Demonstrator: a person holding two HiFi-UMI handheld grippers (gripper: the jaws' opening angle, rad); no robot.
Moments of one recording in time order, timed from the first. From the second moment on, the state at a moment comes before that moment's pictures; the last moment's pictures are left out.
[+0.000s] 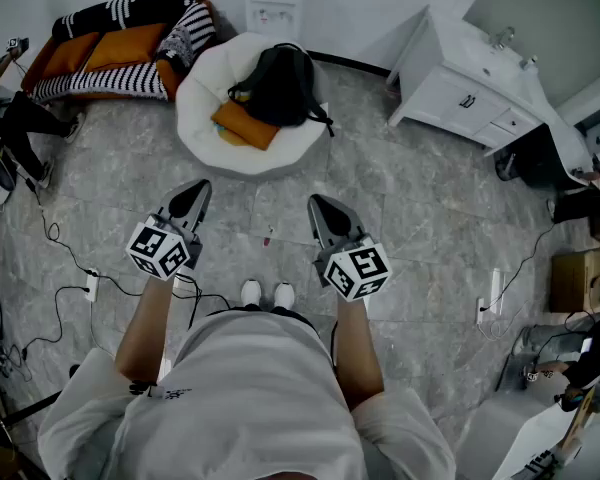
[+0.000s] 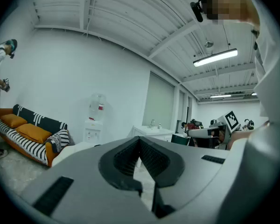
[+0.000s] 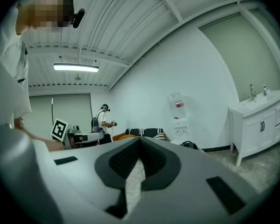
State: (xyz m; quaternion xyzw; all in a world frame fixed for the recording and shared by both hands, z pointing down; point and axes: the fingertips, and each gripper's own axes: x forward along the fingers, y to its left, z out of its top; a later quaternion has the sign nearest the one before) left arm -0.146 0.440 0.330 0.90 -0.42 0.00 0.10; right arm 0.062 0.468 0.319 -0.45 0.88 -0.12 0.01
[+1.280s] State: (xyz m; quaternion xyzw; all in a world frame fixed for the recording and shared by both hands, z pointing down) left arm -0.201 0.402 0.336 0.92 -0.39 -0.01 0.10; right arm 0.005 0.433 0.307 -0.46 0.88 -0.12 0.02
